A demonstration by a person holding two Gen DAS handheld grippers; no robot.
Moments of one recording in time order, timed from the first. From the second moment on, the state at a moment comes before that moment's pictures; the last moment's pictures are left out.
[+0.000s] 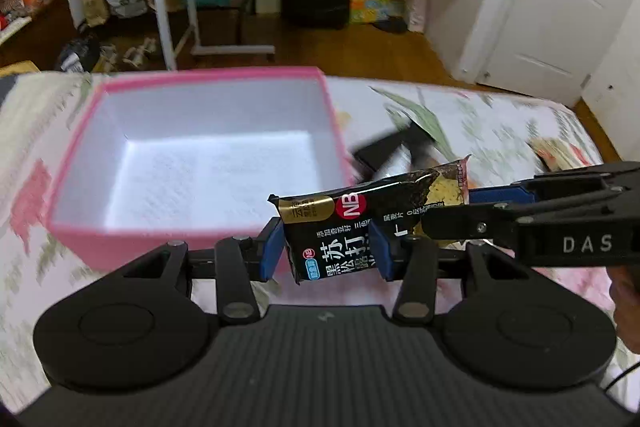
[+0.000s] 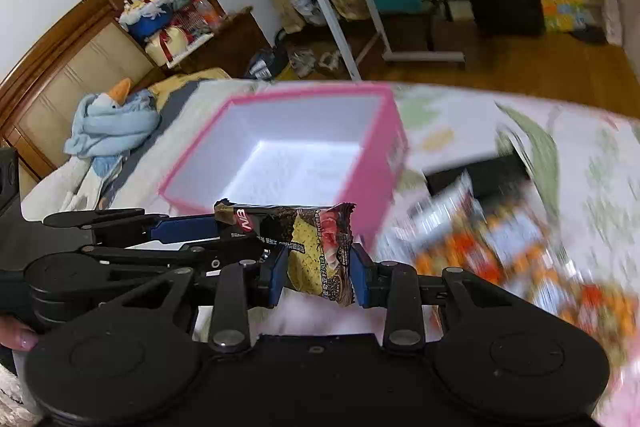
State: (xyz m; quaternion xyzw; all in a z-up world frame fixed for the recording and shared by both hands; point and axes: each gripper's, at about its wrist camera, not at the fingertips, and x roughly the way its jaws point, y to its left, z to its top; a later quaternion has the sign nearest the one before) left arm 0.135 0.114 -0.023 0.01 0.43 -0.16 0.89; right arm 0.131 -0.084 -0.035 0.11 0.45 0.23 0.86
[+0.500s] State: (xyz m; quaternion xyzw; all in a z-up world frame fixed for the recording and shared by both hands) left arm 0.291 0.158 -0.096 -0.05 0.48 -0.16 0.86; right arm 0.250 -0.025 -0.067 -0.02 0.43 0.21 0.88
